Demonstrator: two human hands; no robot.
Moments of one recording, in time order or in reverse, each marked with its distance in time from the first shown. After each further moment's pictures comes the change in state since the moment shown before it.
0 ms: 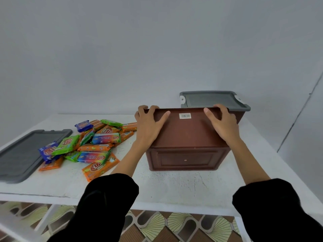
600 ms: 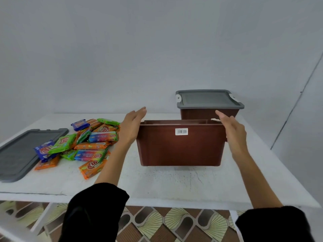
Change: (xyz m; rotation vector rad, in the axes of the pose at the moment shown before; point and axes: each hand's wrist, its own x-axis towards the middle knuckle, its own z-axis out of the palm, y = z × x) left_hand -0.004 -0.029 -0.029 -0.337 -0.143 -0.204; right_hand -0.045 0.024 -0.017 0.509 0.061 0.050
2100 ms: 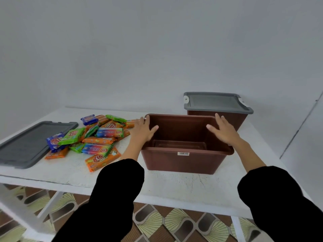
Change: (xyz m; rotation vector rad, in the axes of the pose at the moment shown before) left_hand 0.038 -0.048 0.027 0.854 -0.157 -0.067; right_hand 0.075 0.030 0.015 -0.905 -0.390 -0.071
